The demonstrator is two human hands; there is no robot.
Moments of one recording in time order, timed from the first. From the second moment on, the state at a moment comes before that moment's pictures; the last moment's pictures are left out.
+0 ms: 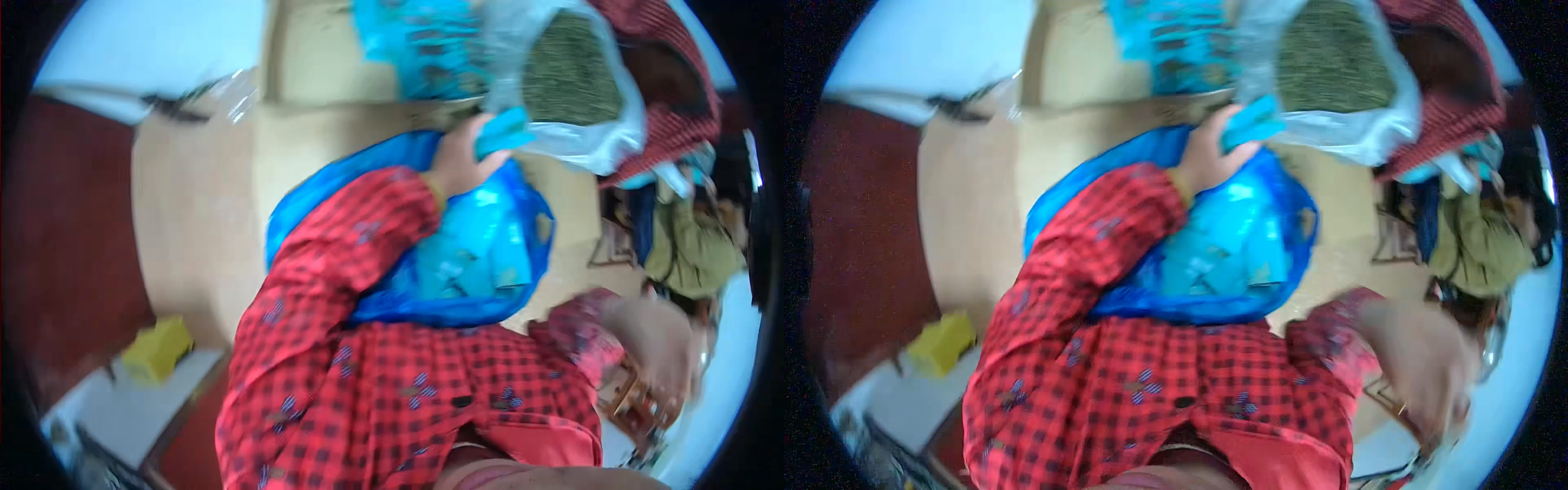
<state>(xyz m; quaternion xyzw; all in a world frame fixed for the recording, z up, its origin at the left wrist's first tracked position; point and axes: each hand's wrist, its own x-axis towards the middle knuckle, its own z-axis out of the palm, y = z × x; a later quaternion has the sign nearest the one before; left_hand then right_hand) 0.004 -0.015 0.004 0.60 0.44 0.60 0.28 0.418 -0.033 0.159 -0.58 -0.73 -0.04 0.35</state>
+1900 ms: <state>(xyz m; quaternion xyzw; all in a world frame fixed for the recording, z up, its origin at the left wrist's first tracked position) 0.017 0.005 -0.004 0.64 0.45 0.60 0.18 0.209 0.040 0.109 -0.61 -0.74 -0.07 0.28</state>
